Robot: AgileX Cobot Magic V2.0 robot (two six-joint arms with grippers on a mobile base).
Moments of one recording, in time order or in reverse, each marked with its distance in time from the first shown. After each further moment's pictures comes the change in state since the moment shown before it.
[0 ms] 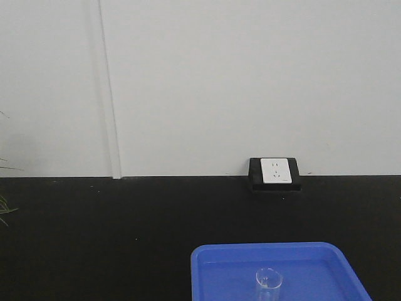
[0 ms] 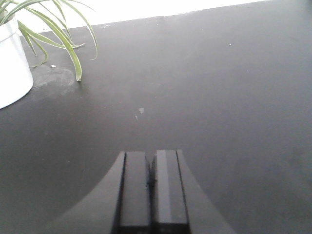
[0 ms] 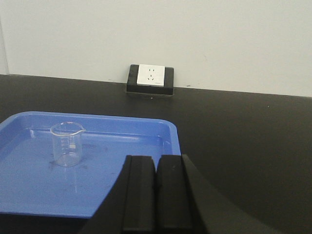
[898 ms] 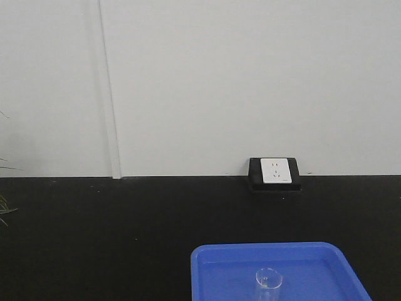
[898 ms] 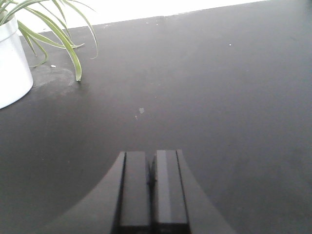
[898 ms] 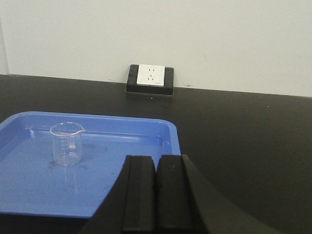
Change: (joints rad) left arm 0.000 0.000 0.000 0.000 0.000 0.000; right arm 0.000 0.000 0.000 0.000 0.000 0.000
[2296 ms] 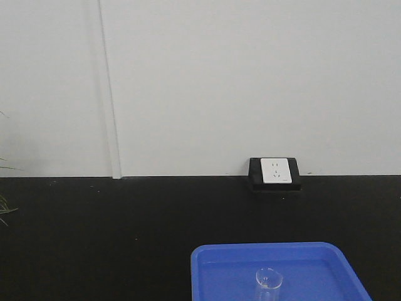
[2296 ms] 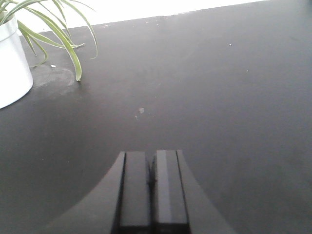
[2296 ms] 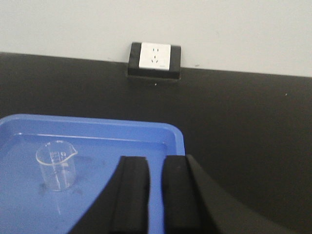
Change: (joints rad) left arm 0.000 0.000 0.000 0.000 0.000 0.000; right arm 0.000 0.774 -0.336 0.003 -0.238 0.001
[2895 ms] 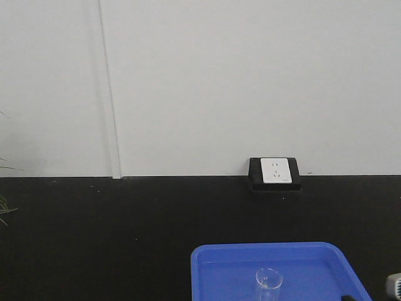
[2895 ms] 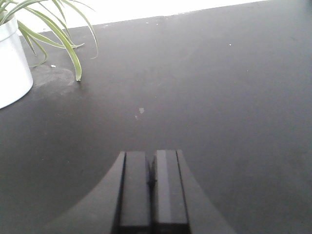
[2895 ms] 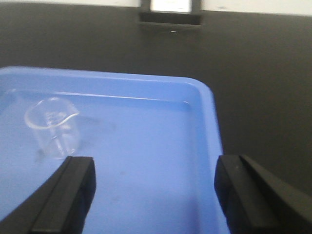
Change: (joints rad) left arm 0.000 0.000 0.000 0.000 0.000 0.000; right arm 0.004 0.451 0.000 -0.227 -0.315 0.159
